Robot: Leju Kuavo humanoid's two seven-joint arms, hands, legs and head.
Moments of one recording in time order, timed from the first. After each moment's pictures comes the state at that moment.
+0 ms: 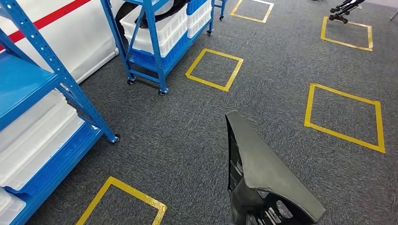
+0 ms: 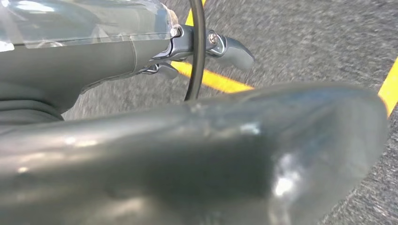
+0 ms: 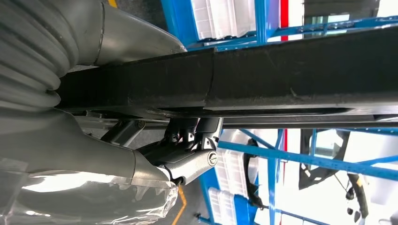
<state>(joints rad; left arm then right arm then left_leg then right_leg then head) -0.06 -0.25 0.70 -0.20 -0.78 0.38 -0.28 0.40 -0.28 0.51 -1.94 -0.09 -0.32 -0.59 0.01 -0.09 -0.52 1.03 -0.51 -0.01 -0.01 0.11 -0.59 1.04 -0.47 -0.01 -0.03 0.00</state>
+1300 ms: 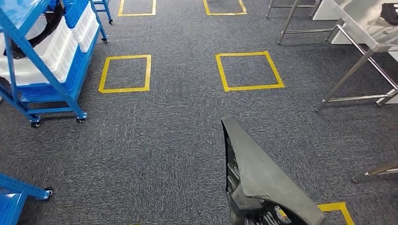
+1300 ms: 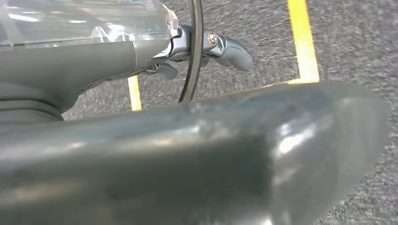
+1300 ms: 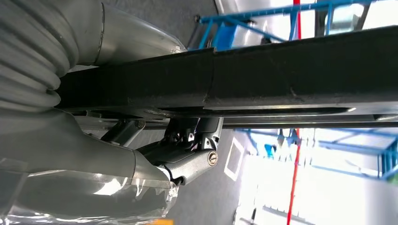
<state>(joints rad) -0.05 -0.25 0.70 -0.20 -0.80 0.39 -0.30 0.44 -0.26 0.48 -1.94 -0.05 -0.29 -0.59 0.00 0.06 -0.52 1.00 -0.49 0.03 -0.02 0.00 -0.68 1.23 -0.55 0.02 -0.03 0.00</state>
